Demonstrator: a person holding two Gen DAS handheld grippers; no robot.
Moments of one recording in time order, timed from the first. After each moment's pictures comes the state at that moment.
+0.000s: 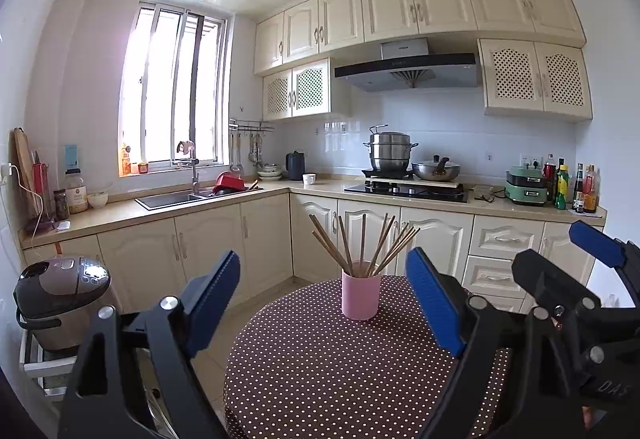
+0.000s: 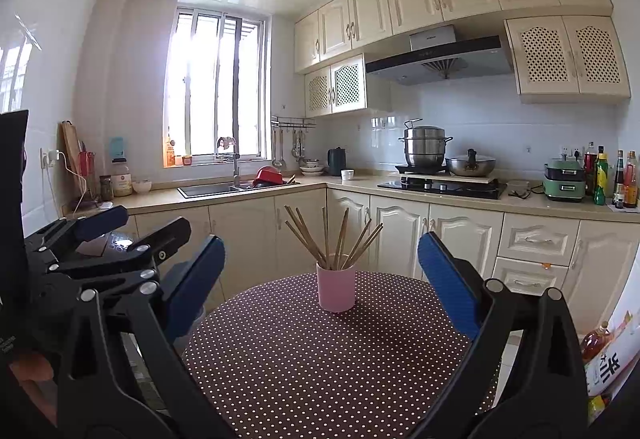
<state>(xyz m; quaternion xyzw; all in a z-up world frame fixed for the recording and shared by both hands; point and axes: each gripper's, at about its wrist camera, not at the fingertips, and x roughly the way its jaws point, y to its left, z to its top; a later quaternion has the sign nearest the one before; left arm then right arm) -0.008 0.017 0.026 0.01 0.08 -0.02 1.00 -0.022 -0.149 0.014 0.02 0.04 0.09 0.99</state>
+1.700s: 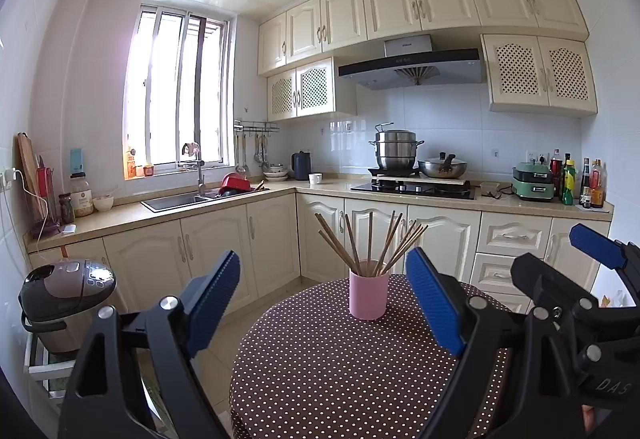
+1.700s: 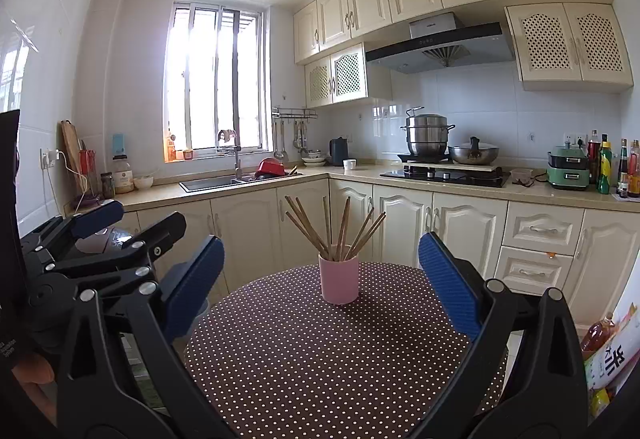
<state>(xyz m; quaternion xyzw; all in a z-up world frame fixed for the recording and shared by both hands) -0.003 0.023 0.023 0.02 0.08 -0.01 1.00 -0.012 -0.147 0.007 0.03 0.06 0.10 0.99</state>
